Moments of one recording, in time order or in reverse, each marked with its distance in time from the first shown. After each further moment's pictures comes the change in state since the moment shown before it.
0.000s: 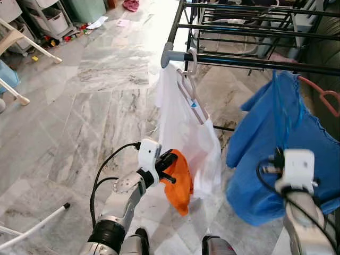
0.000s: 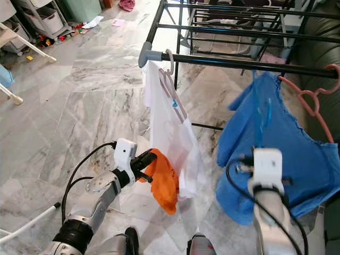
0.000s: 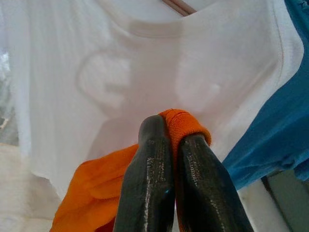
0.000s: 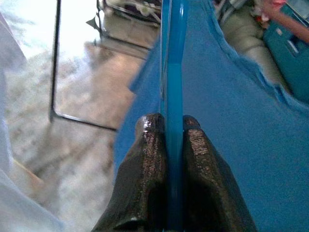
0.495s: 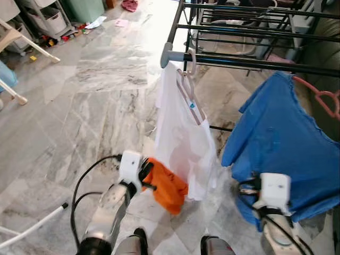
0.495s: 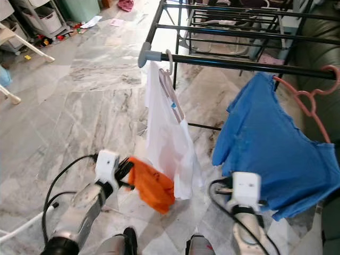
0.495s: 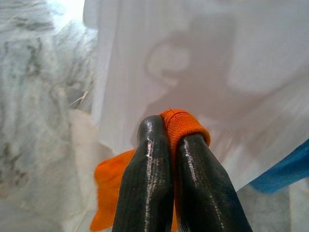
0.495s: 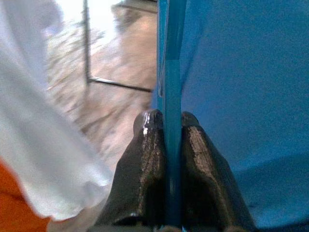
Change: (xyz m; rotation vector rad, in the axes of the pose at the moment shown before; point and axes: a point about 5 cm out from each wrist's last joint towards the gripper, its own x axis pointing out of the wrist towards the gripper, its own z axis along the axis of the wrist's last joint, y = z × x) left arm -0.038 0.028 -0.028 0.077 0.076 0.278; right arm -0.024 0.049 -0.030 0.146 0.113 0.132
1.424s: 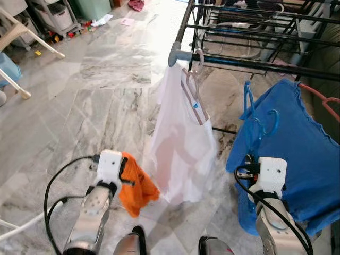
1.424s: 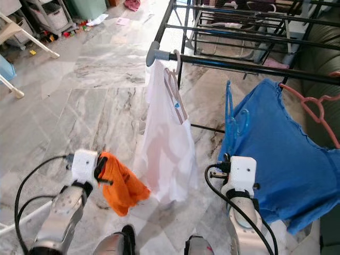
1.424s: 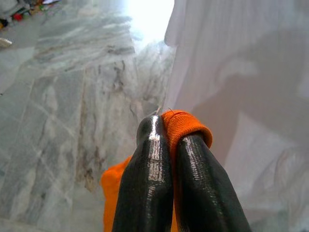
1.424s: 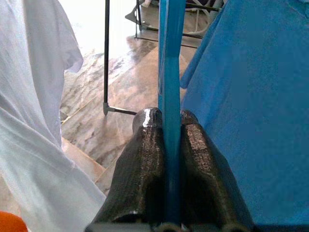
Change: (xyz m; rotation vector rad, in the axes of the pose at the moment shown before) left arm -0.022 0.034 0.020 0.146 -0.084 0.278; right arm 0.014 0.008 0.032 0.063 -0.100 0.024
